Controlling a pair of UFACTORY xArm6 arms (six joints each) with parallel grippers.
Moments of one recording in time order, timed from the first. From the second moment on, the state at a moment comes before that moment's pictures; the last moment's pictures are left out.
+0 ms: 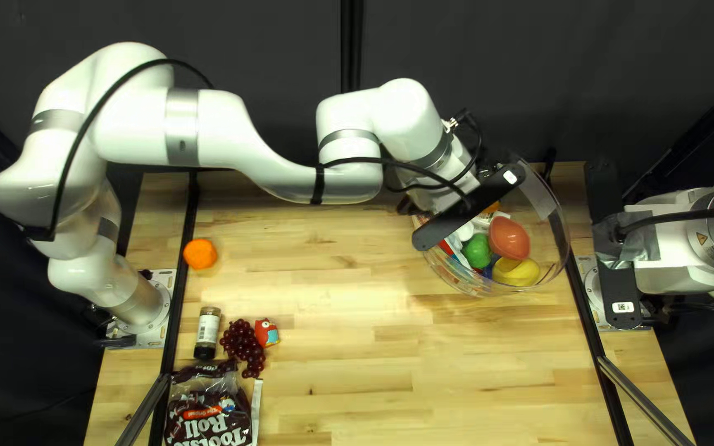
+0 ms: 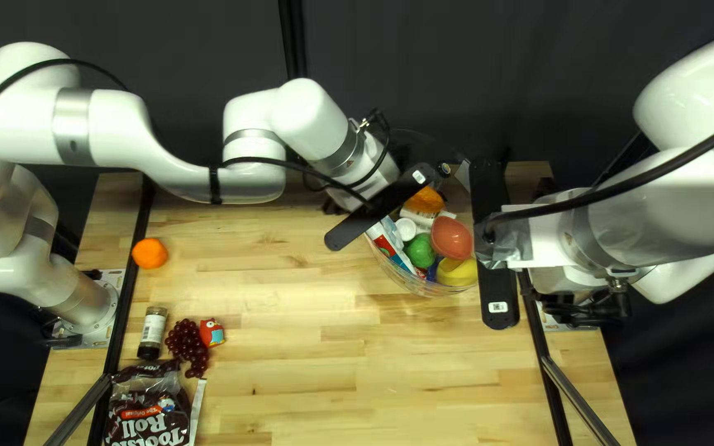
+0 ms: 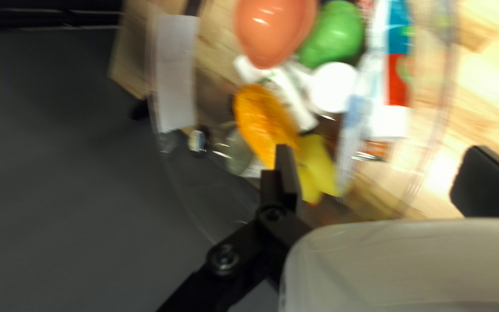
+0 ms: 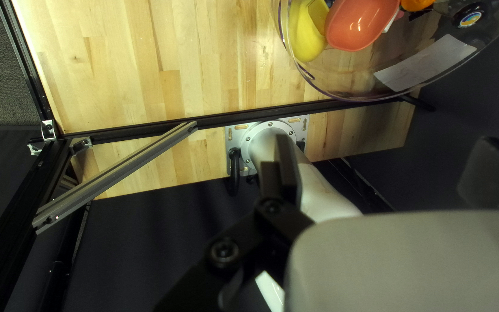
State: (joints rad) left arm -0.01 0.11 -1.53 0.15 1.11 1.01; right arm 0.64 -0.42 -1.41 -0.24 2.01 0.53
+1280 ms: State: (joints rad) left arm -0.11 -0.24 -0.74 0.22 1.30 -0.01; right arm 0.64 -0.42 -1.41 -0.24 2.01 0.53
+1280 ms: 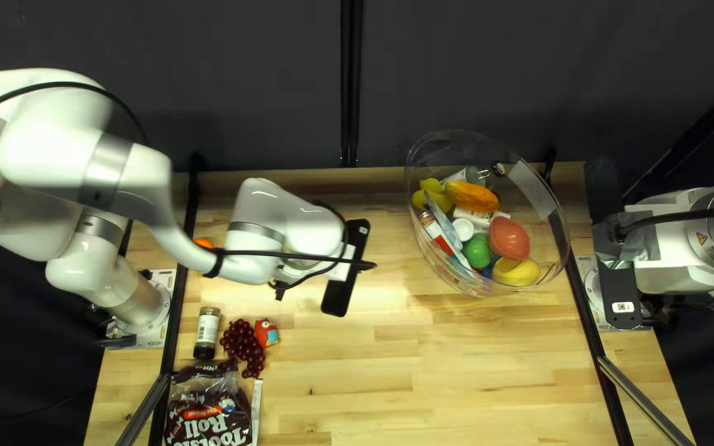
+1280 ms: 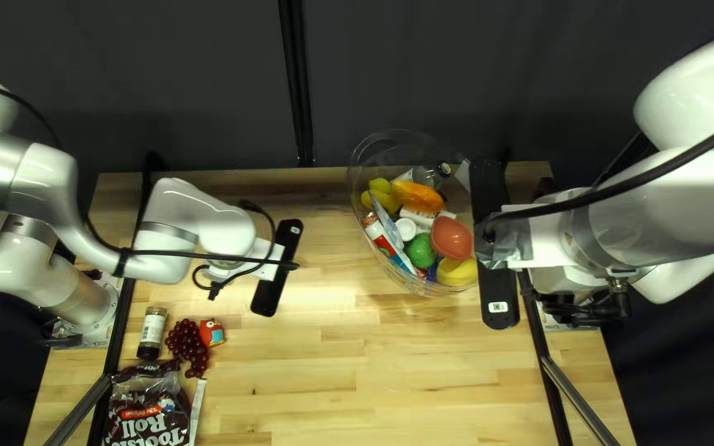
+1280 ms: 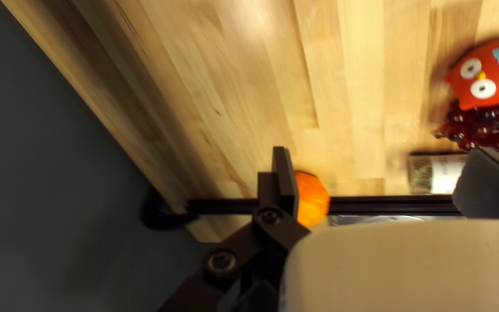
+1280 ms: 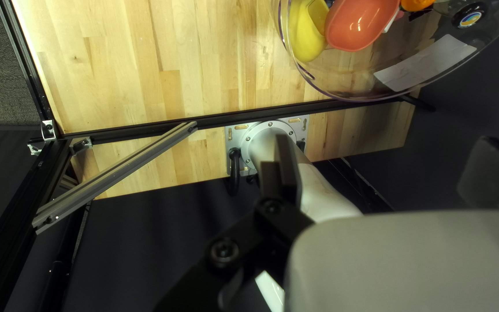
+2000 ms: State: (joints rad) left arm 0.13 -0.16 -0.58 0.12 1.37 0.00; right arm 0.64 -0.42 -1.41 -0.24 2.01 0.53
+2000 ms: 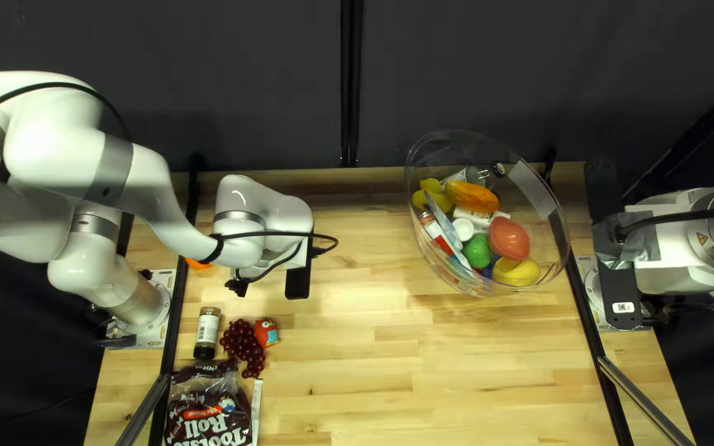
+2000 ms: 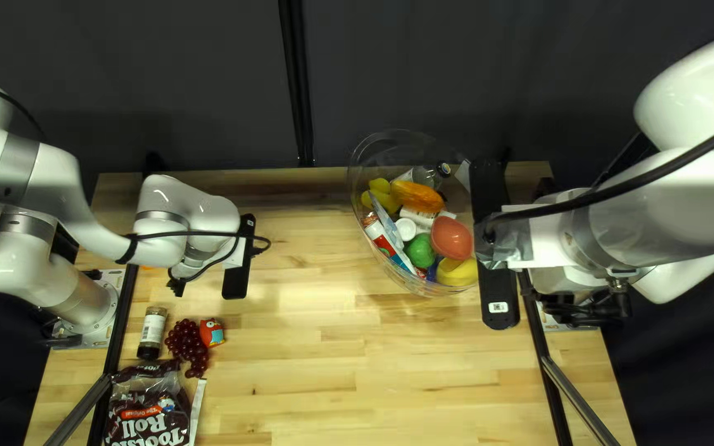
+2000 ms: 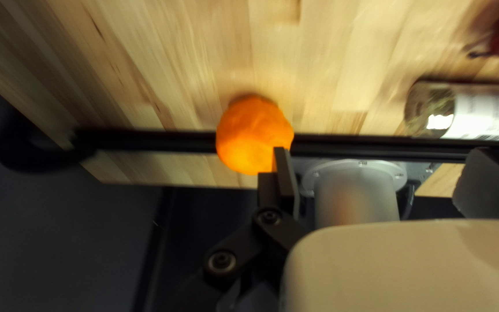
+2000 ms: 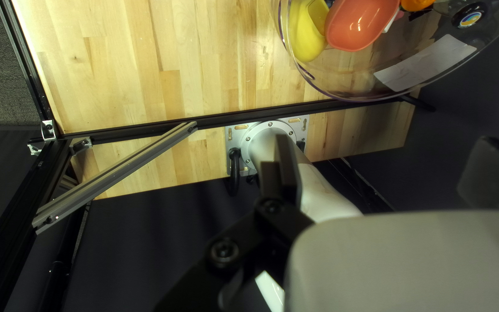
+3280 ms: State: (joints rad) left arm 0.31 -0.11 -0.44 0.19 1.14 0.10; right arm 0.64 -0.42 -1.41 -0.24 2.01 0.53
